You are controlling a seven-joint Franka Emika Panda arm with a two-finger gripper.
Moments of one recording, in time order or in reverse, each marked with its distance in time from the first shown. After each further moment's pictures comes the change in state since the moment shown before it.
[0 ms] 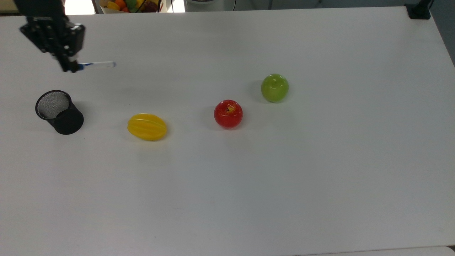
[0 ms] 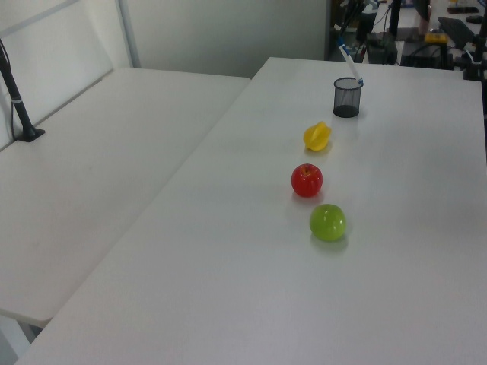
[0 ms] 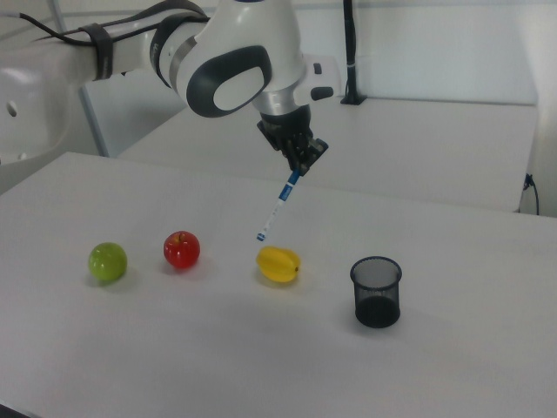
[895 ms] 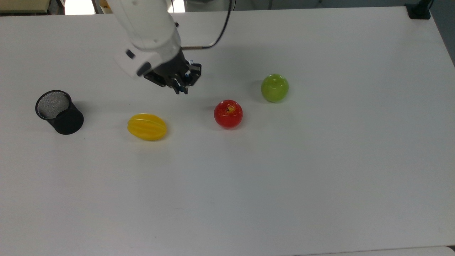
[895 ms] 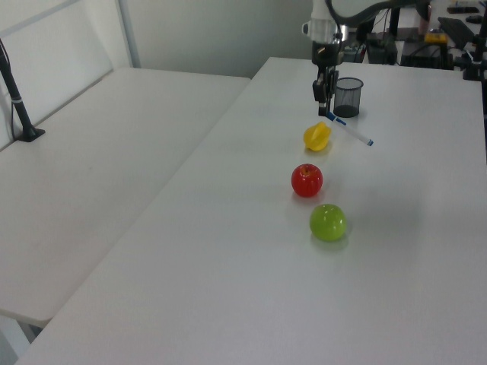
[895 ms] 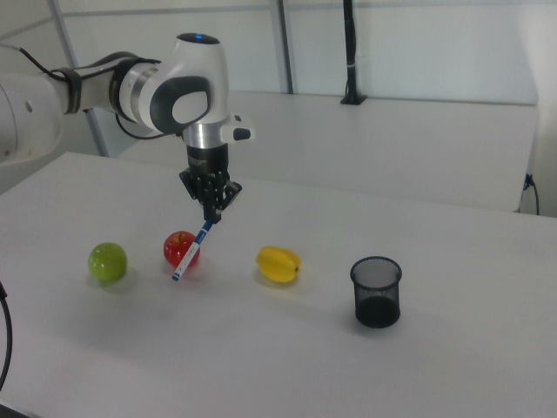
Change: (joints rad) arm 0.277 0.139 0.025 -0.012 -0.130 -0.216 0.110
